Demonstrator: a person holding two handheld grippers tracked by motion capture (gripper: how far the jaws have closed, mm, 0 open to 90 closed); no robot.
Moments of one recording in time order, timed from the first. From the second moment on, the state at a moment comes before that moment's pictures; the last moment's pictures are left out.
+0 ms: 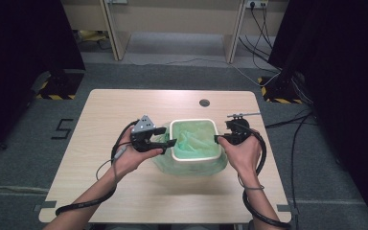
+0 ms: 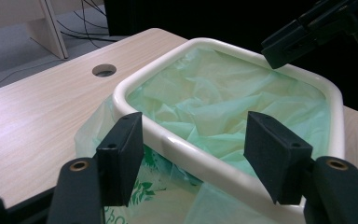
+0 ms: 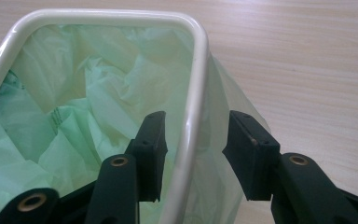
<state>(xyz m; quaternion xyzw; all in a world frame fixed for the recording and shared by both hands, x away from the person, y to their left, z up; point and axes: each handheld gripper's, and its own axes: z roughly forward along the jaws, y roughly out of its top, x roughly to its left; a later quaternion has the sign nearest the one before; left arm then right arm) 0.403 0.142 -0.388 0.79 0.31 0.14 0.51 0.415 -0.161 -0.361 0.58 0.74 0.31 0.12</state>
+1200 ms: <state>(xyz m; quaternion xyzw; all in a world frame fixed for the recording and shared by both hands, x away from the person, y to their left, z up) 0.389 0.191 -0.393 0.77 0.34 0.16 0.51 0.409 -0.184 -0.371 0.58 0.71 0.38 0.12</state>
